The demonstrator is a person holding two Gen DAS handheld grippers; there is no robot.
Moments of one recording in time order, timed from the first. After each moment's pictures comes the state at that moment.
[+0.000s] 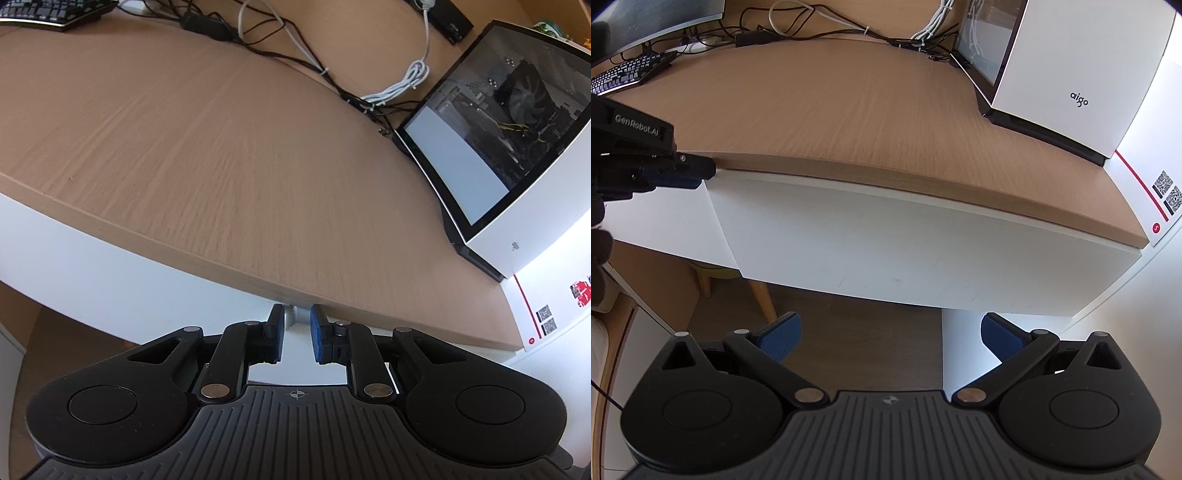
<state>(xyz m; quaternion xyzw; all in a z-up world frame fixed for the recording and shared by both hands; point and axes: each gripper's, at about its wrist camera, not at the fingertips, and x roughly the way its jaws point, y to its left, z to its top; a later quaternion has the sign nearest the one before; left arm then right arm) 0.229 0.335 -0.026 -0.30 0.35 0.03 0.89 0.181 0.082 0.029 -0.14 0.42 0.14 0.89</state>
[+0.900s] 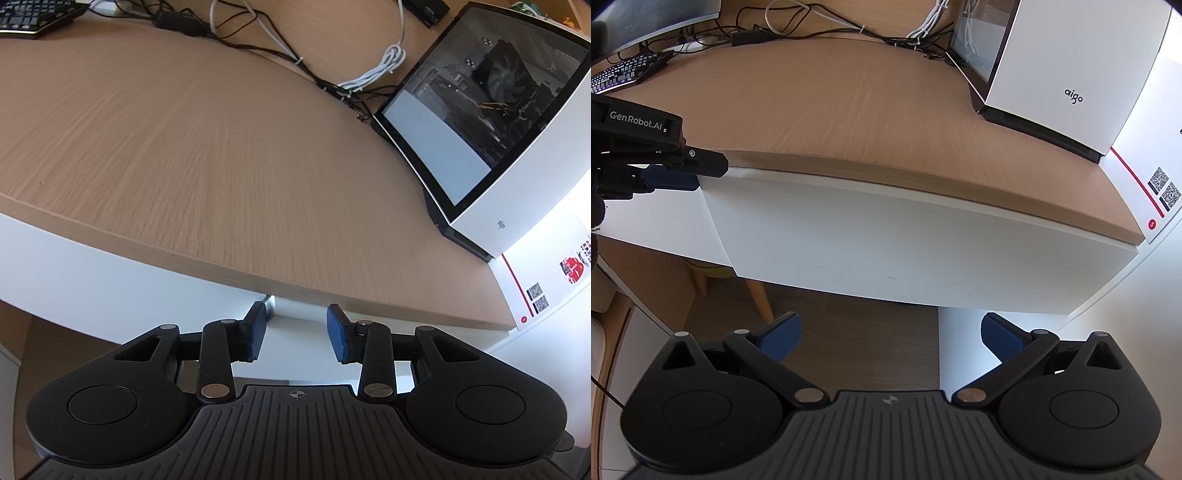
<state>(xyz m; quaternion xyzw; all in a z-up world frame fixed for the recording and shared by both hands) 0.231 0.326 -0.026 -0.28 0.35 0.00 0.89 0.177 0.077 0.030 -0.14 0.42 0.13 0.89</state>
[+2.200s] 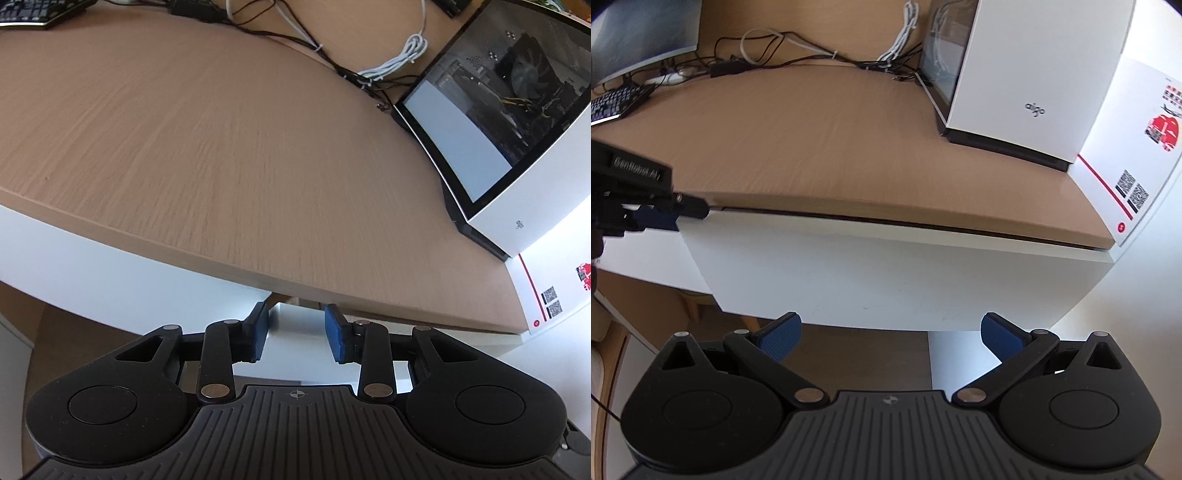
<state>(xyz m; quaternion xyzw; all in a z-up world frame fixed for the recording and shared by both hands) 0.238 0.323 -0.022 -0.29 0.39 0.03 0.87 0.185 0.057 0.048 -0.11 0.39 0.11 0.91</state>
